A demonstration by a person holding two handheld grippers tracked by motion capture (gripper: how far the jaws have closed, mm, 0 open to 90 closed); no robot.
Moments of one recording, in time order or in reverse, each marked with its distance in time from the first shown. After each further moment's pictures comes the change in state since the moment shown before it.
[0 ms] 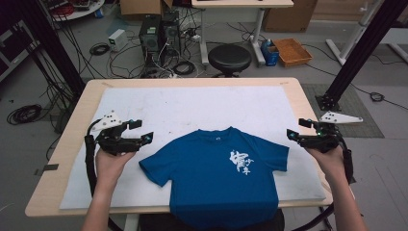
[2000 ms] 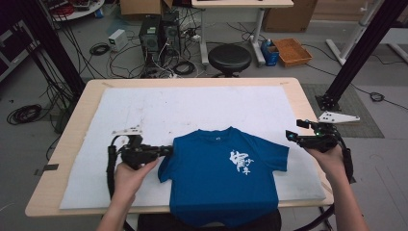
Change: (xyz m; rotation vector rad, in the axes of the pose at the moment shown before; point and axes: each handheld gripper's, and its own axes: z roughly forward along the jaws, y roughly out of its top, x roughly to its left) left arm -0.058 -0.012 0.048 0.106 -0.308 -0.343; right arm -0.005 -0.002 0.005 0.030 0.022 -0.017
